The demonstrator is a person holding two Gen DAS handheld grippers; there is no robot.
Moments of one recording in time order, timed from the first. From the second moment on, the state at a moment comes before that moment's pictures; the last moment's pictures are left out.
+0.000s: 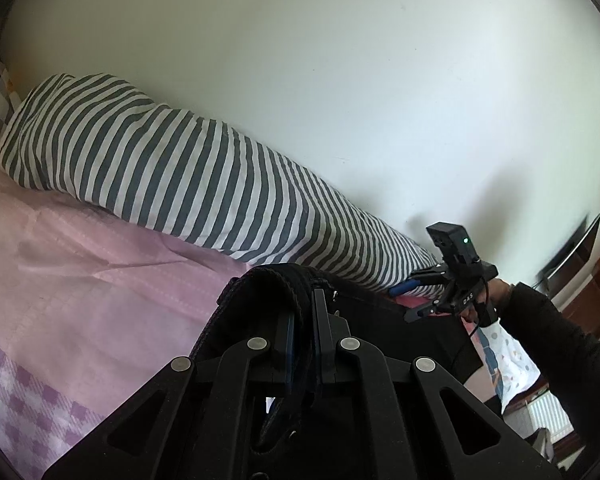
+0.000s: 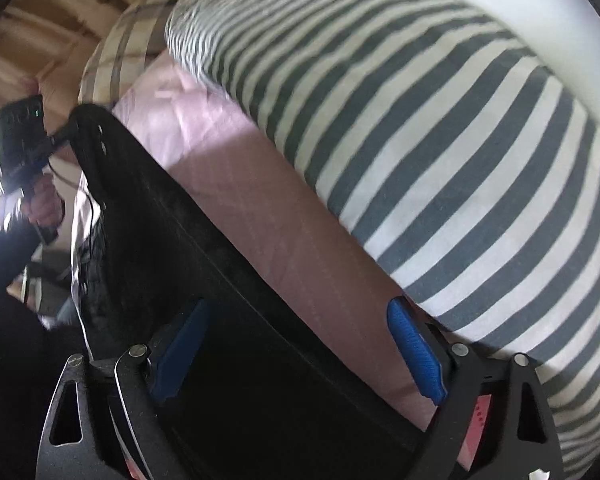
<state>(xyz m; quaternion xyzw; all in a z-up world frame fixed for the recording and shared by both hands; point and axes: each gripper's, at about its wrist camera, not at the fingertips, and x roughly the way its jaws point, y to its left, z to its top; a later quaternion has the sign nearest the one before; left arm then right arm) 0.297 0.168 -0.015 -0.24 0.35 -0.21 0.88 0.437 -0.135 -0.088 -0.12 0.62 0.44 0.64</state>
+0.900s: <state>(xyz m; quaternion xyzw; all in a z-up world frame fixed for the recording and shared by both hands) 0.293 0.163 -0.015 -0.20 0.36 -0.16 0.90 0.399 -0.224 -0.086 -0.21 0.62 0.31 0.69</state>
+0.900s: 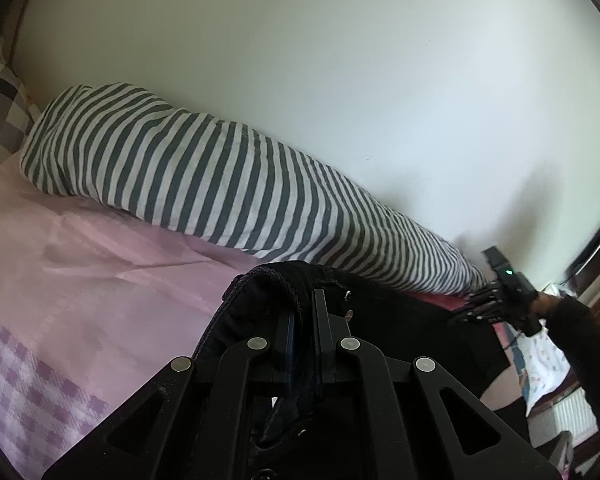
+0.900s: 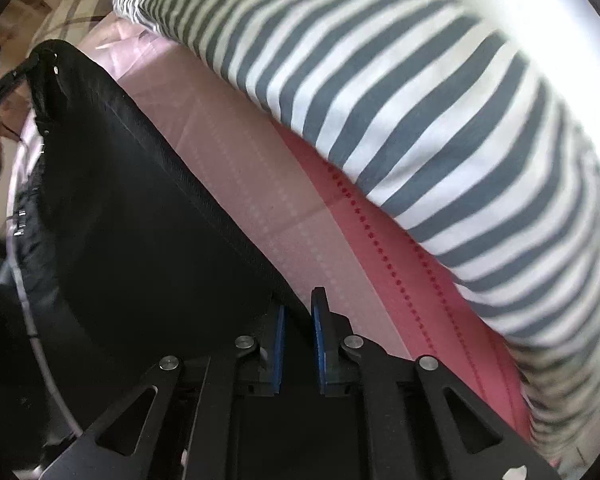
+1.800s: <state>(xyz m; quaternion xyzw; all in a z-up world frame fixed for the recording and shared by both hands) 0.150 0.150 0.014 -0.05 0.37 -0.18 0.91 0.096 -0.223 -0.023 -0.10 0.54 0.12 0.83</state>
